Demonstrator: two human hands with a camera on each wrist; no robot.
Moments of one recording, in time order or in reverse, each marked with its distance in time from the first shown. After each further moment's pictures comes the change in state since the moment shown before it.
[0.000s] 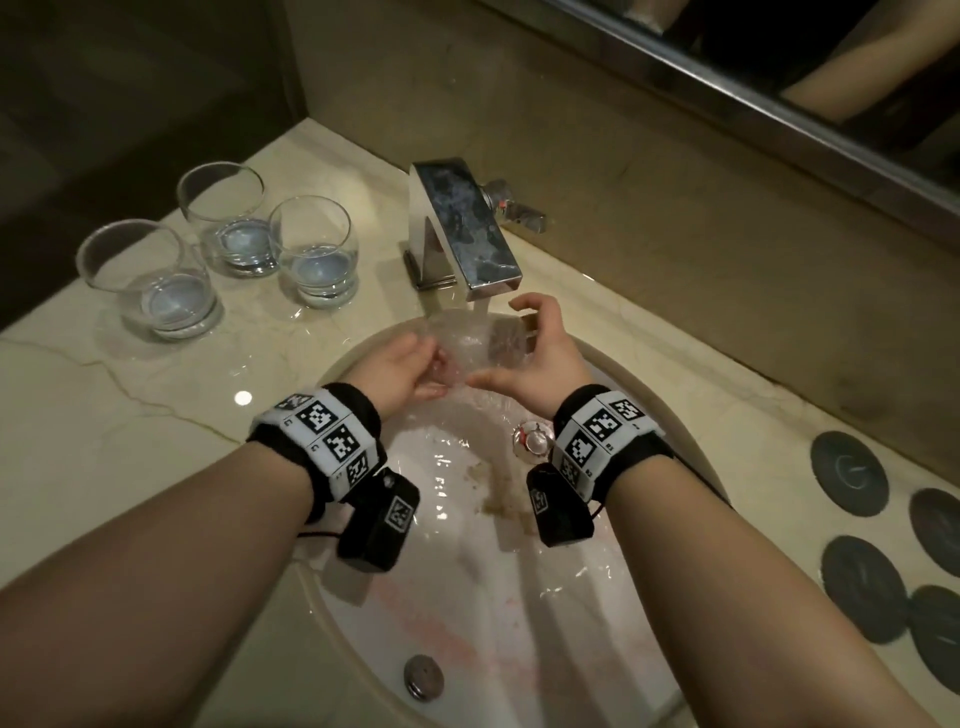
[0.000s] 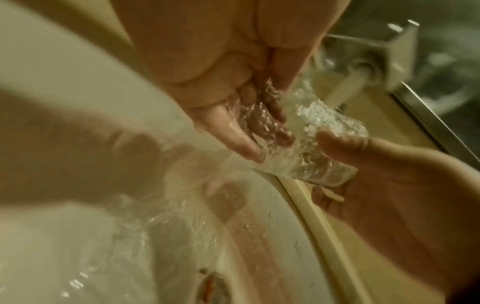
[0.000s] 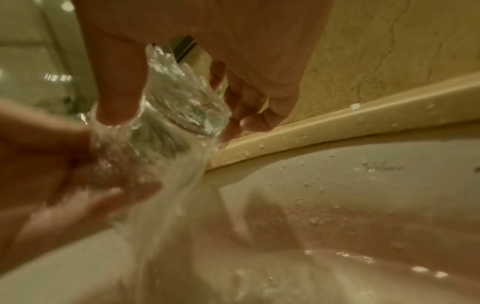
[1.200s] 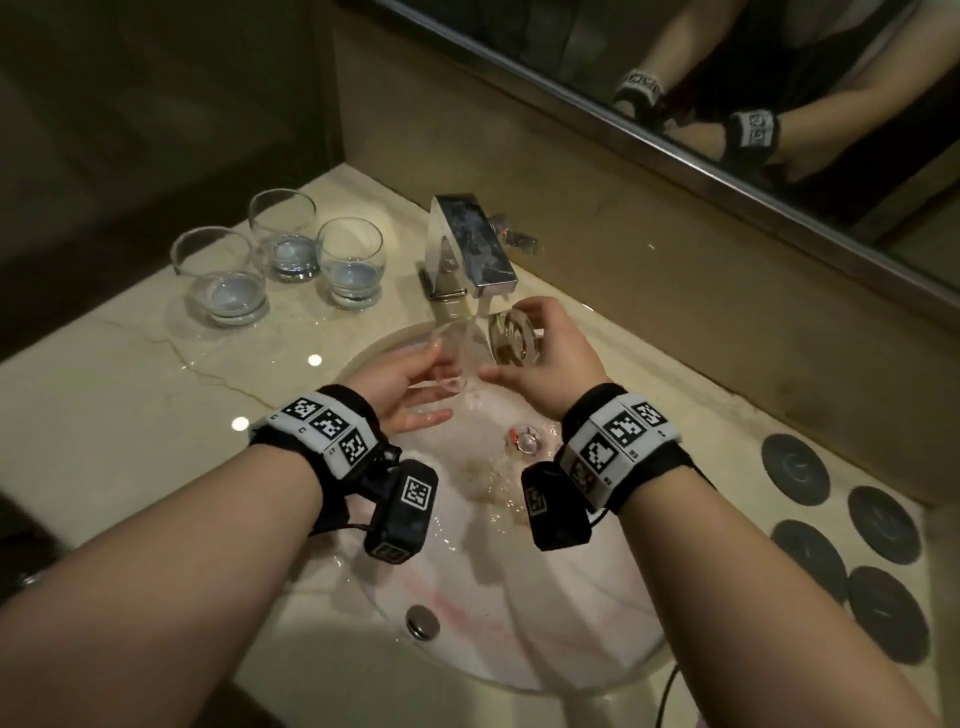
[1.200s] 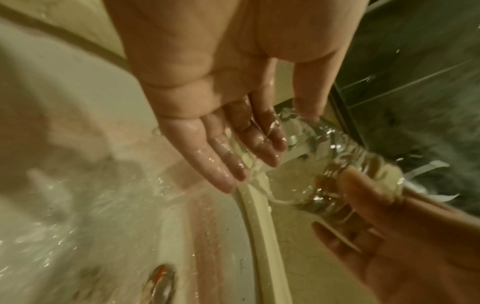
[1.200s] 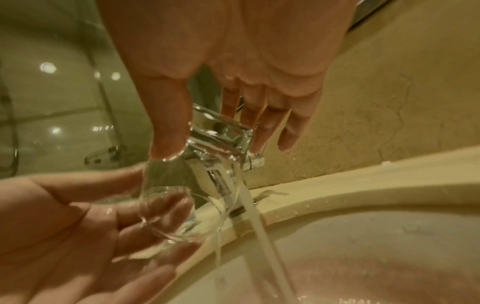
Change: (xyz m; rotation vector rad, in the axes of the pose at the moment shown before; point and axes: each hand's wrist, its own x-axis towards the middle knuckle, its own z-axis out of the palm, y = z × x) left_hand -0.074 0.023 0.001 -0.371 -0.012 -0.177; right_hand -0.067 -0.059 -0.017 -0.271 0.113 -0.091
